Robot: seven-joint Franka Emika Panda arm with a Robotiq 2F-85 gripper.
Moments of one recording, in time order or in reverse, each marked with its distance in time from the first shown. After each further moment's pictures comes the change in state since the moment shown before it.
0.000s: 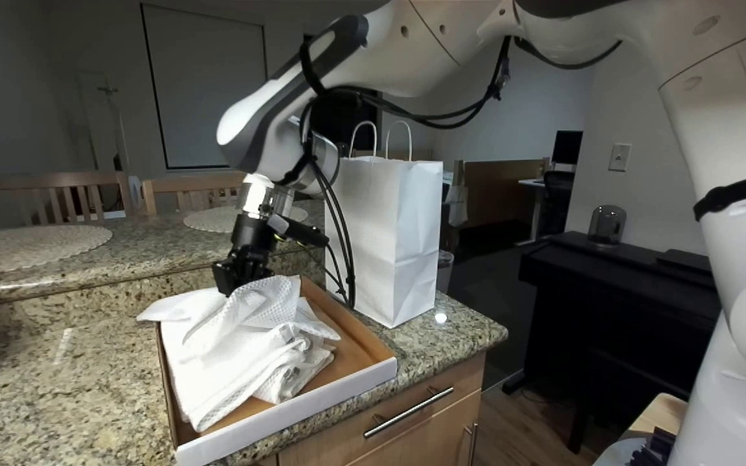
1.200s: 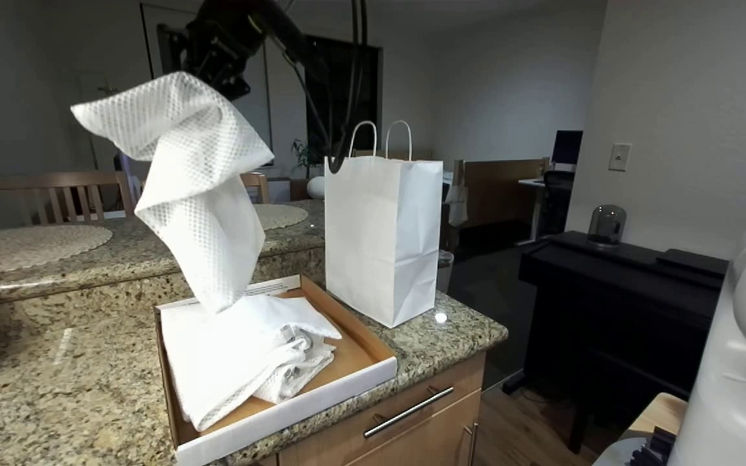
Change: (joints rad) arm 0.104 -0.581 -0.057 -0.090 0.148 0.063 0.179
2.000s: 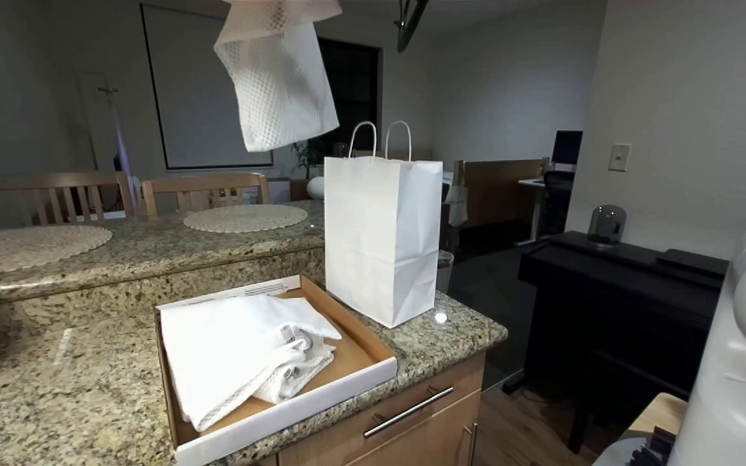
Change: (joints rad) arm -0.003 -0.243 -0.187 0.132 -0.127 -0.085 0.173
